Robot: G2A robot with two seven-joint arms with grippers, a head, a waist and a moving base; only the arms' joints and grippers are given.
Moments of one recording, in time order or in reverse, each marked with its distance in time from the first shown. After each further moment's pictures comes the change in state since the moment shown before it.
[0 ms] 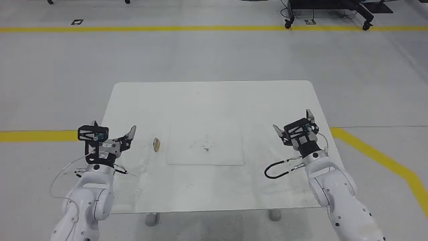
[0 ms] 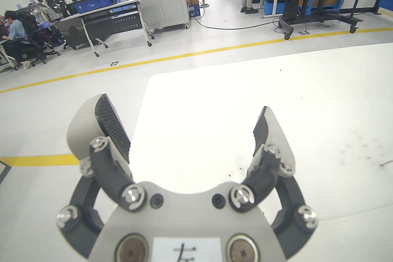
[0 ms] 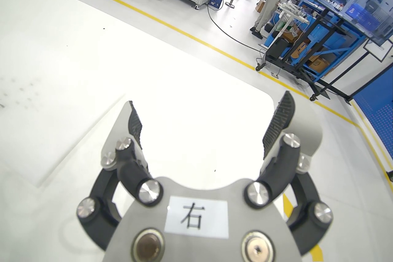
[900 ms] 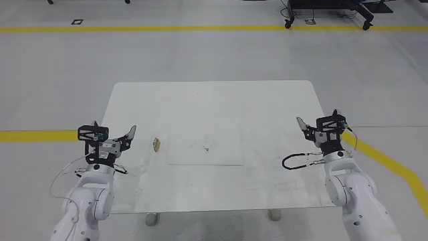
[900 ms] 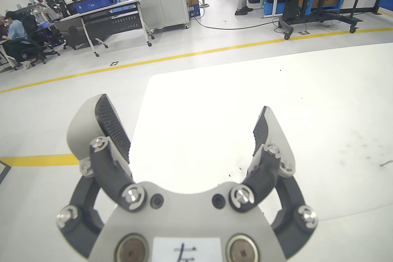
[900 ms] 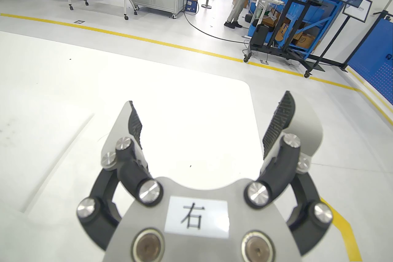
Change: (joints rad) left arm 0.000 0.000 0.000 0.000 0.000 0.000 0.000; right arm -0.047 0.005 0.145 0.008 0.222 0.034 -0.063
